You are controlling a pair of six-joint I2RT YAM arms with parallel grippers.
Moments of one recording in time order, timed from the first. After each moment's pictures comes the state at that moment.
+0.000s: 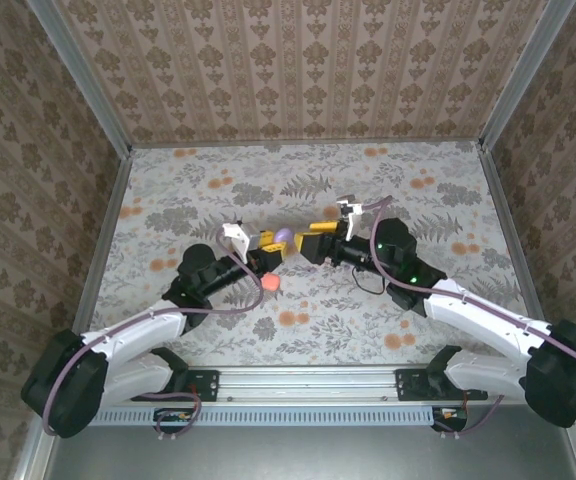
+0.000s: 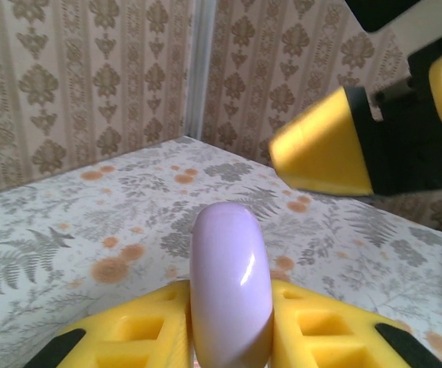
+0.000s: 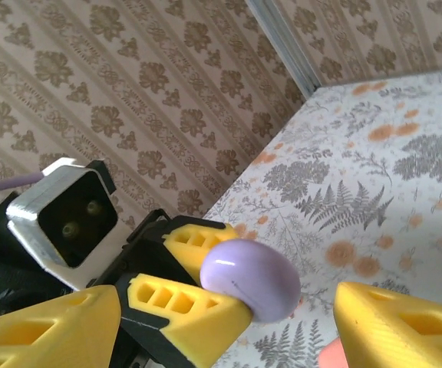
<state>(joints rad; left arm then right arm) -0.66 1.09 0.38 0.72 0.44 -0.16 0.65 1.12 0.68 0.36 -0.34 0.55</state>
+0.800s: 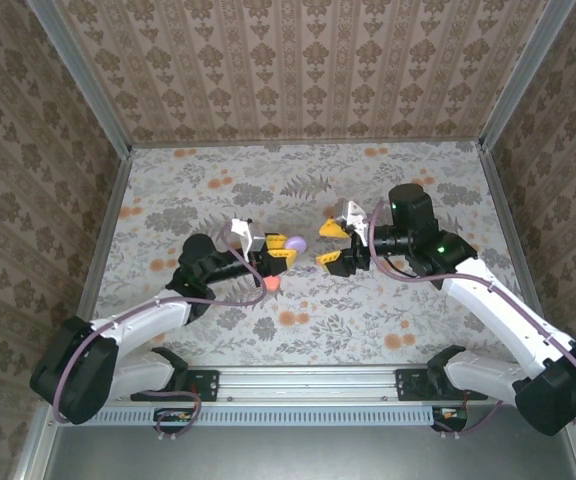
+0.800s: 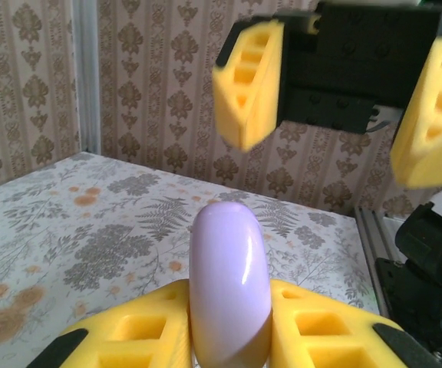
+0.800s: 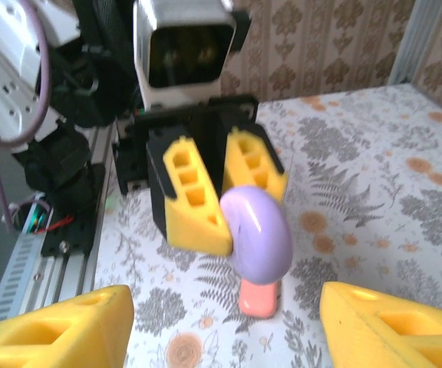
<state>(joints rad) -0.63 1.17 0.45 0.80 0.77 -0.17 0.47 1.12 0.97 -0.35 -0.82 -0.37</state>
